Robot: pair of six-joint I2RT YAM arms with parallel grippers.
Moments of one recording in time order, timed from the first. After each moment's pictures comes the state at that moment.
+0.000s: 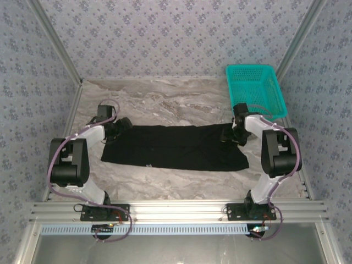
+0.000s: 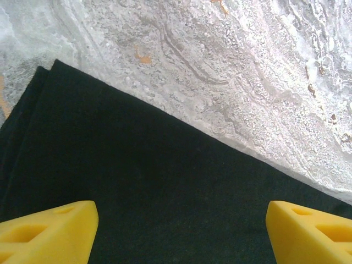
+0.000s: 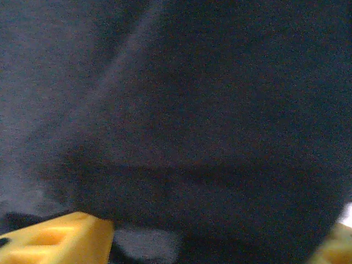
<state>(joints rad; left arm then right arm) -0.05 1.62 0.89 -0.24 0.14 -0.56 0.11 1.75 1.05 -0.68 -0.12 0.32</state>
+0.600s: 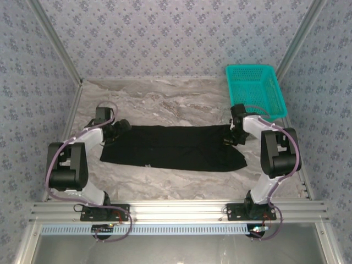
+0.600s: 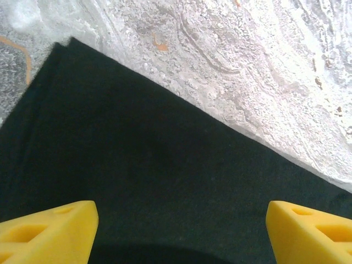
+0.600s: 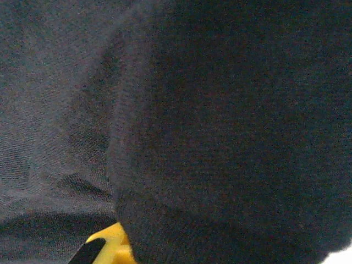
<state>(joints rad) -0.04 1.56 0.84 -0.25 0.14 -0.56 0.11 1.74 1.04 -0.71 -0.10 0.32</state>
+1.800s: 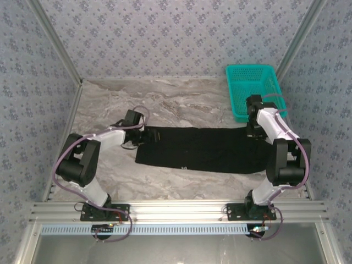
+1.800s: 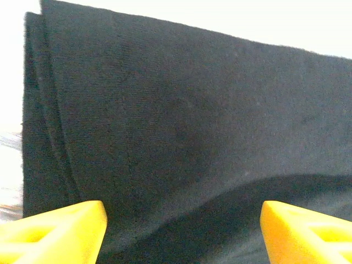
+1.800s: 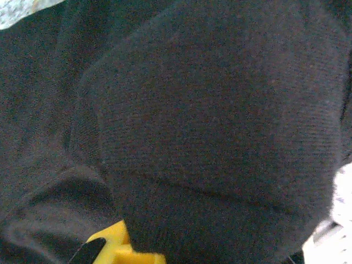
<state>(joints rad) -0.41 1.66 0.88 -0.26 0.28 -0.50 -0.01 1.63 1.23 -1.06 0.44 0.23</state>
